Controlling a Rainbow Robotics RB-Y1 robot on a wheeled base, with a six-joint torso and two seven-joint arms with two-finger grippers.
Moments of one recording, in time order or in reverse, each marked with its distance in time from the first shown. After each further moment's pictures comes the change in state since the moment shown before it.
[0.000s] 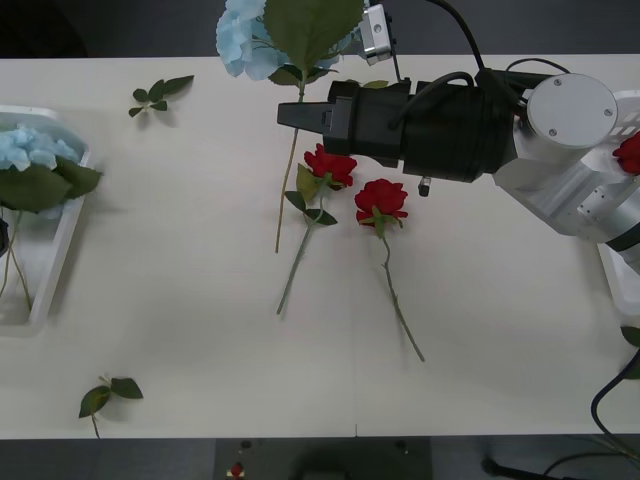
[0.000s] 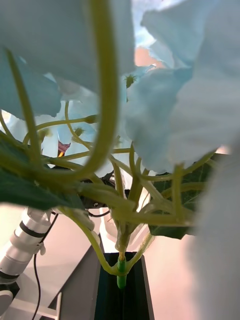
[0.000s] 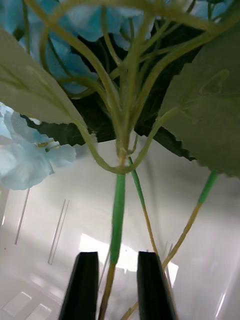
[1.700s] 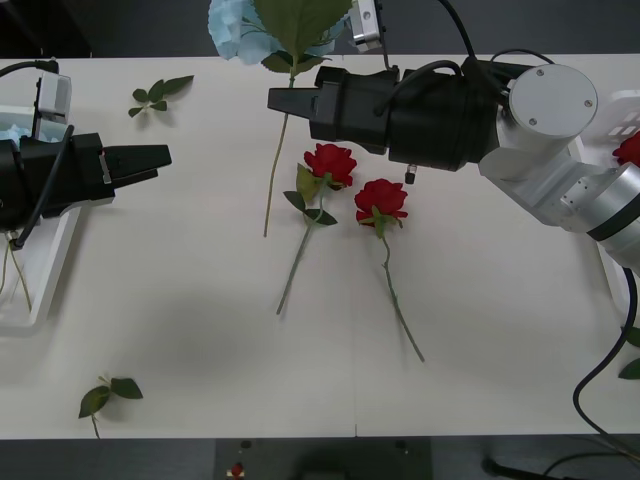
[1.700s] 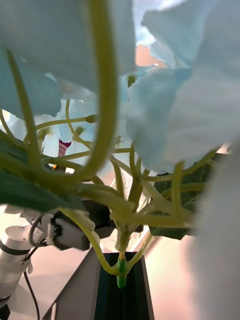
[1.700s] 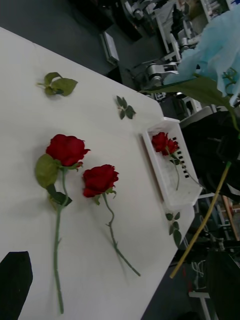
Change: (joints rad) right arm -0.040 0.047 0.002 0.059 0.022 -0.022 0.001; left arm -0.012 -0.068 0.010 -0.220 1.400 0.125 -0.256
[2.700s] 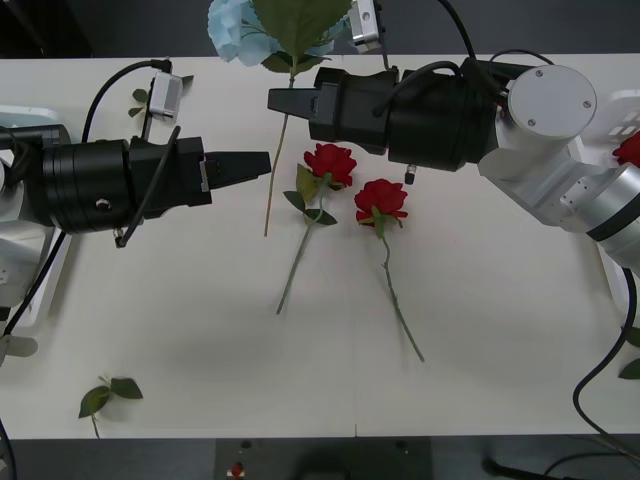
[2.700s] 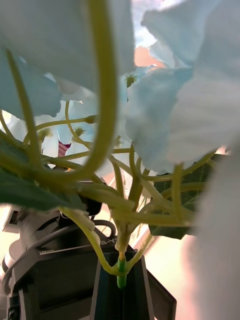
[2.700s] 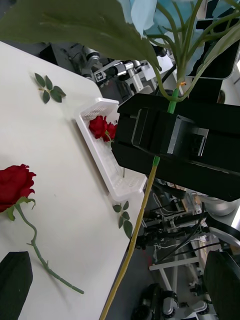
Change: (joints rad) right arm 0.000 0.001 0.001 0.000 0.009 -0.004 0.000; left arm -0.085 -0.112 -0.232 0.000 0.064 -0.075 -0.064
